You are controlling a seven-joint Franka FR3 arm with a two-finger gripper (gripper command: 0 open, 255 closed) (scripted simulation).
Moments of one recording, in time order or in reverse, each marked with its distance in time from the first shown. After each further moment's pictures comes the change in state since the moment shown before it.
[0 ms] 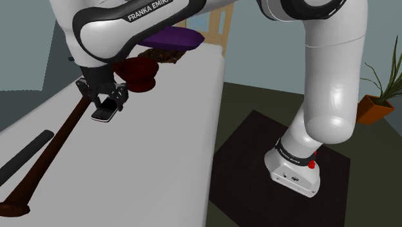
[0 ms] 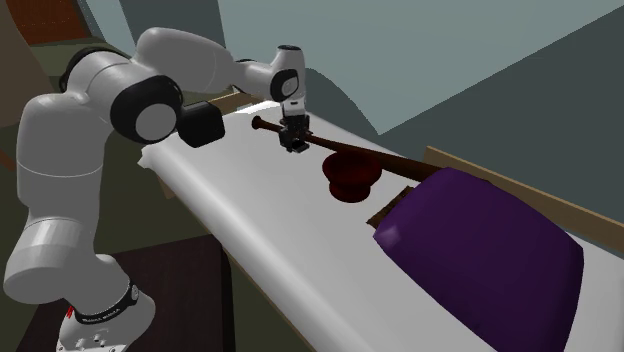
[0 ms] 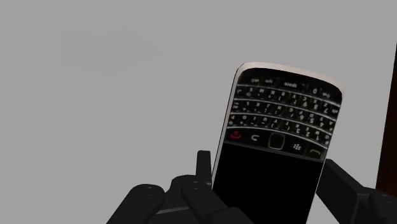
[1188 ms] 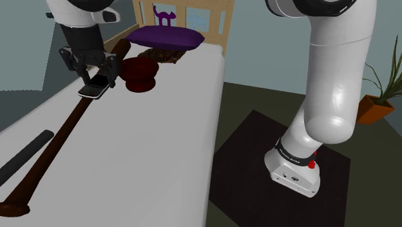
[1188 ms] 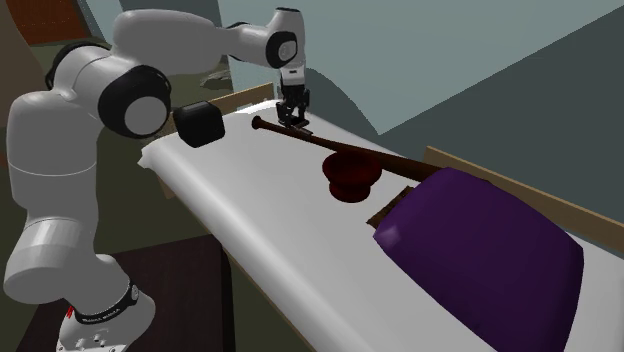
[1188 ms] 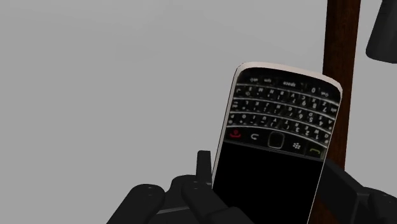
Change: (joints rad) arm 0.002 -0.052 0.020 0.172 0.037 -0.215 -0.025
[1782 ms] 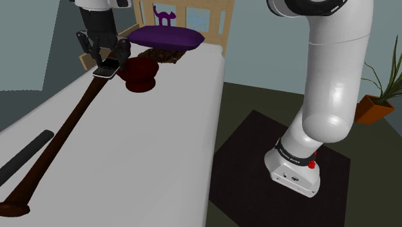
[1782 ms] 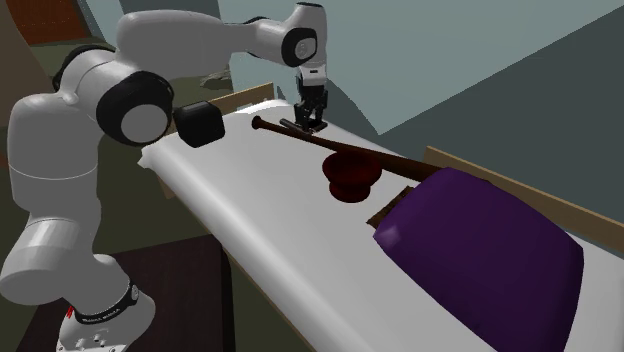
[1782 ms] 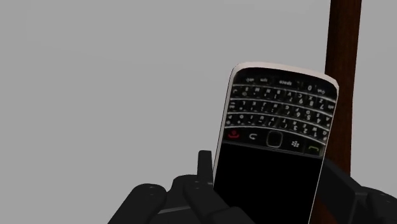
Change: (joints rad) arm -0.081 0.015 -0.030 0.073 0.012 -0.056 -0.124
